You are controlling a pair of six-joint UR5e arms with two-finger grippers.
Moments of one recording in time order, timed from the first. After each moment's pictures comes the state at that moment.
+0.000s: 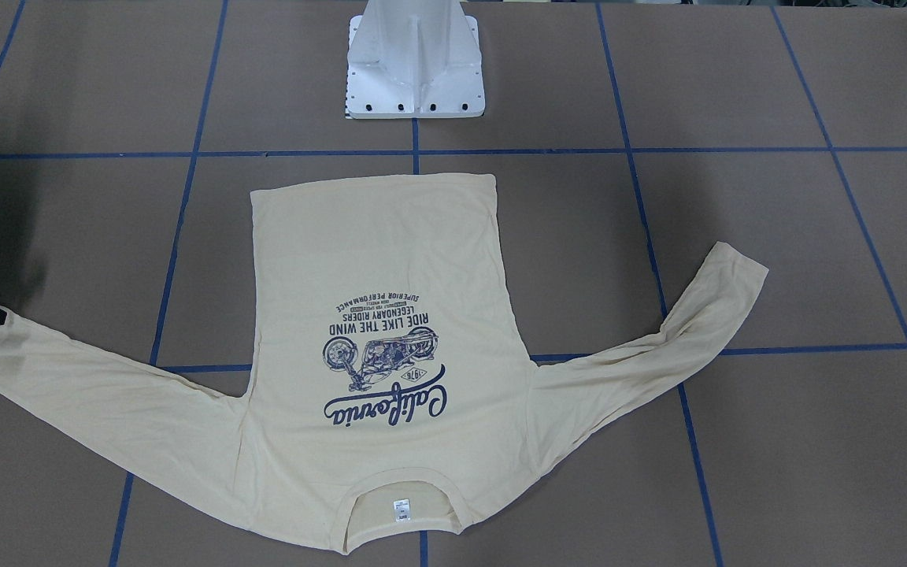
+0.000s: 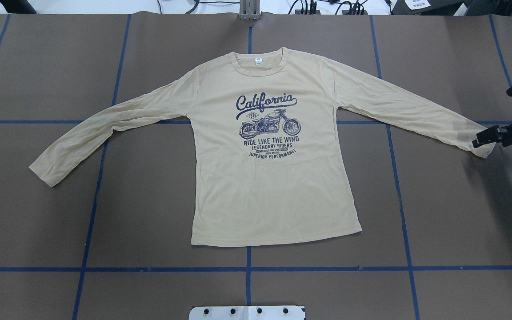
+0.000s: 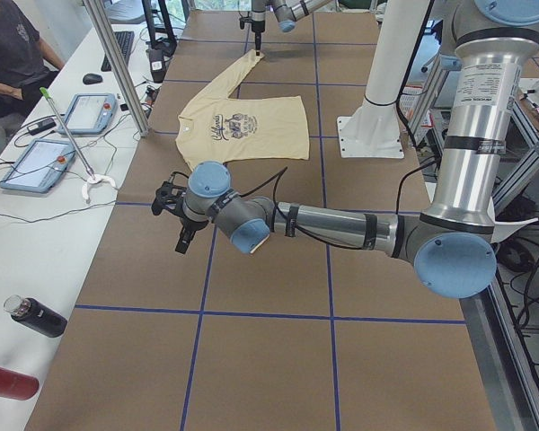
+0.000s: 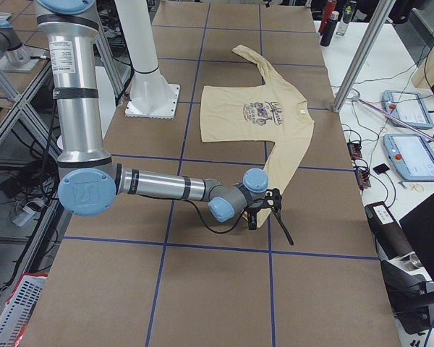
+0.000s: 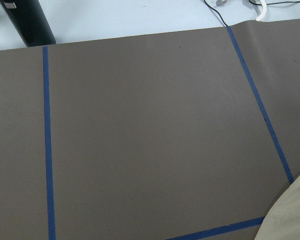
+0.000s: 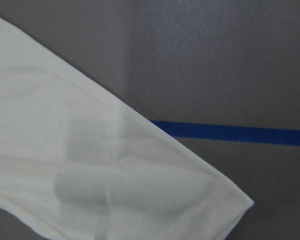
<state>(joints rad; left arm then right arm) -1.39 -1.68 -1.56 -2.24 -2.30 -0.48 1.14 -1.51 1.31 -0.86 2.29 0.60</state>
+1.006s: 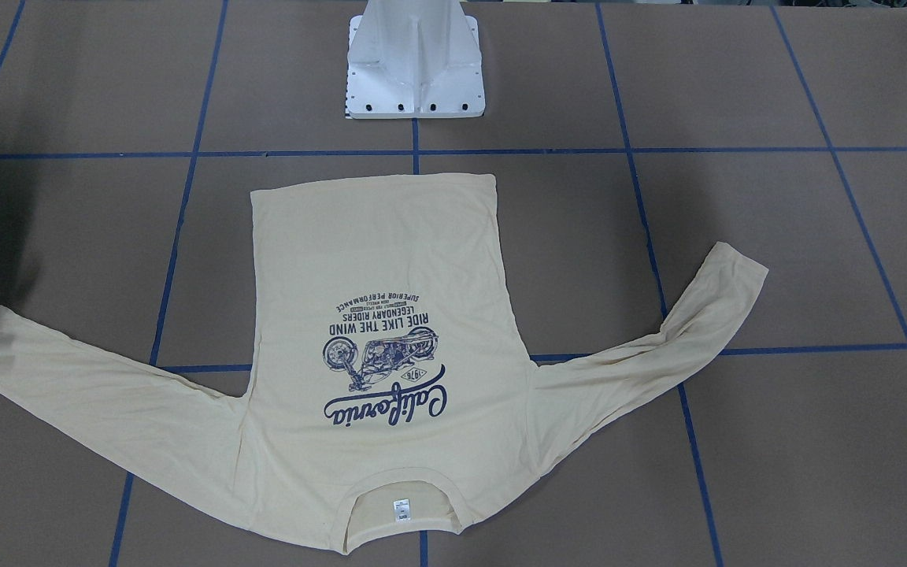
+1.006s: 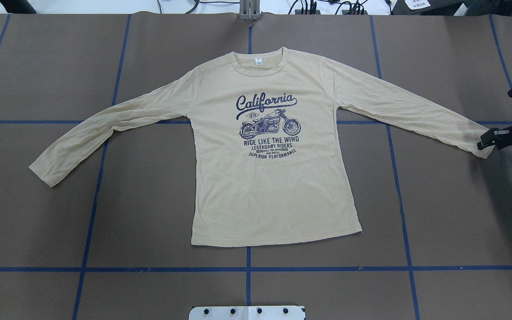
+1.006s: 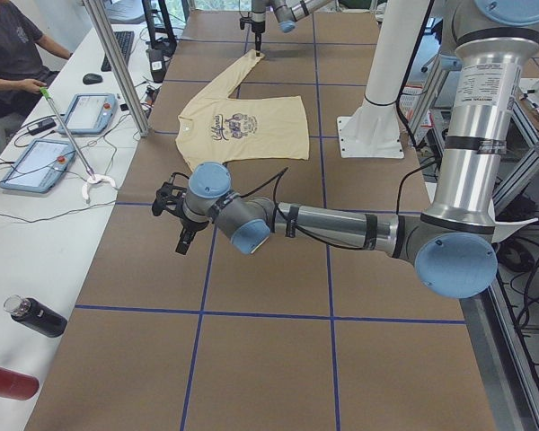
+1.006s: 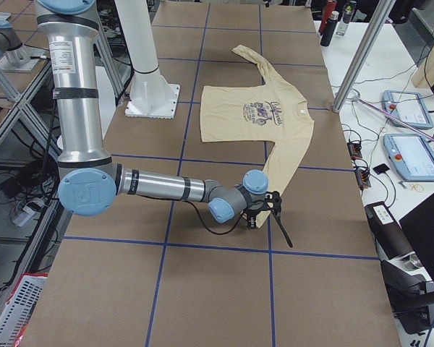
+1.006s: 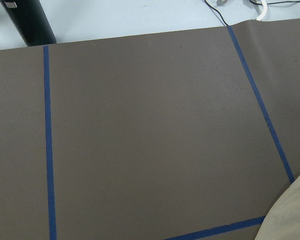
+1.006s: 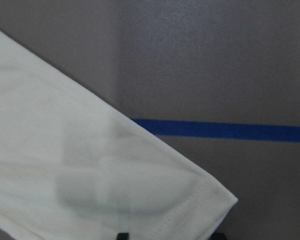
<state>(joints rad) -1.39 -1.68 -1.56 -2.24 -2.30 -0.48 1.14 -1.51 1.30 -0.87 2.27 0.60</state>
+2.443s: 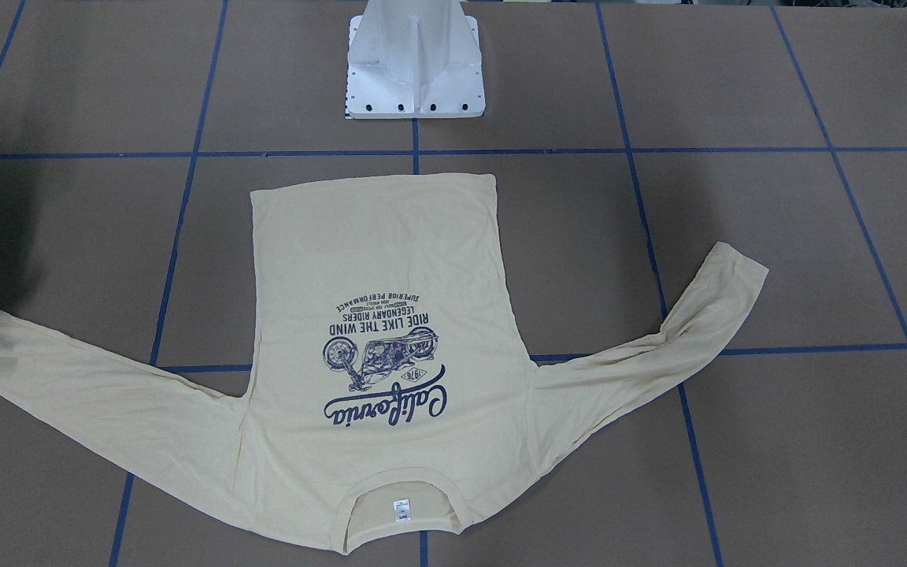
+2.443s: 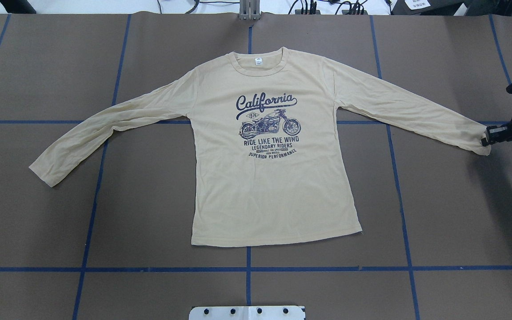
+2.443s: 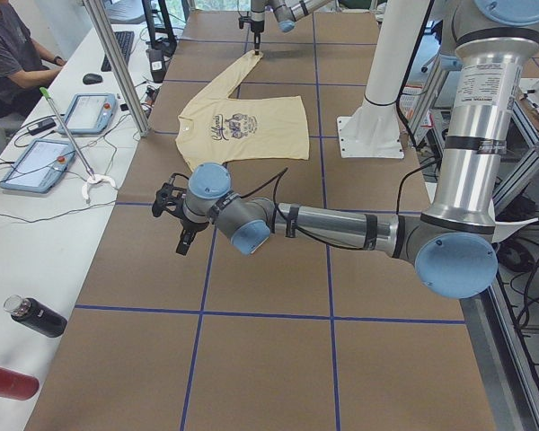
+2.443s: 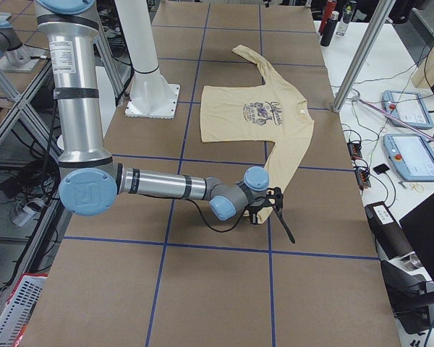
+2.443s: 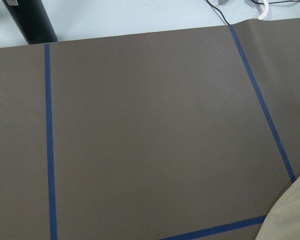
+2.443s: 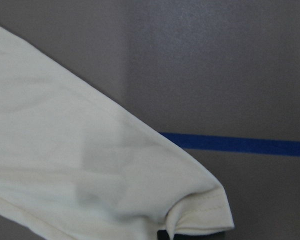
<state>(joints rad) -1.39 -1.68 -1.55 -2.24 -2.30 -0.48 1.14 -1.50 1.32 -0.86 2.28 0.61</state>
